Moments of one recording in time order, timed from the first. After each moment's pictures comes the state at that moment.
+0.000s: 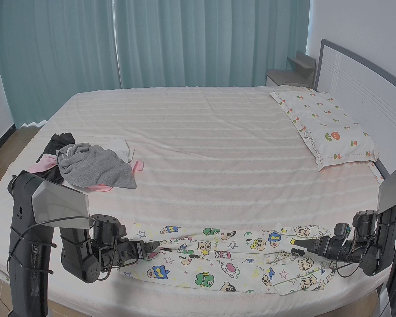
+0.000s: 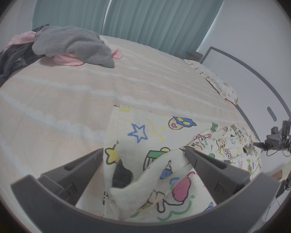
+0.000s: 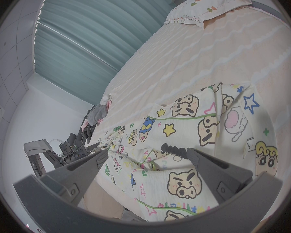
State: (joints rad) left arm -0.28 2.47 -0.50 -1.30 -0.10 -0.33; right arm -0.02 2.32 -0.10 -1.55 0.60 0.49
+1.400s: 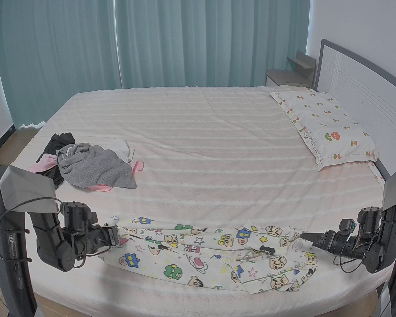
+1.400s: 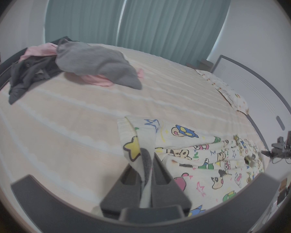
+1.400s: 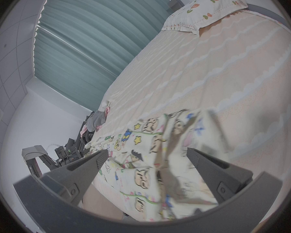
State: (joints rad) left arm -0.05 2.31 -0.42 -1.27 -0.10 -0.24; right arm -0.07 2.30 -0.12 -1.55 0.60 0.50
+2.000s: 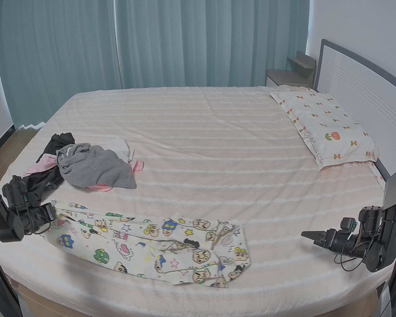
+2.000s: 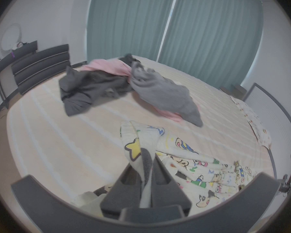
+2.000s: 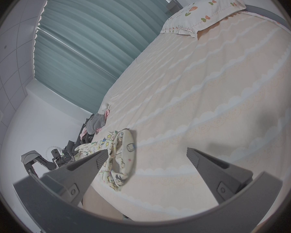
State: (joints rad) left arm 0.49 2.11 -0.60 -0.89 -0.24 -0.13; right arm -0.08 2.30 -0.13 -1.55 0.60 0.50
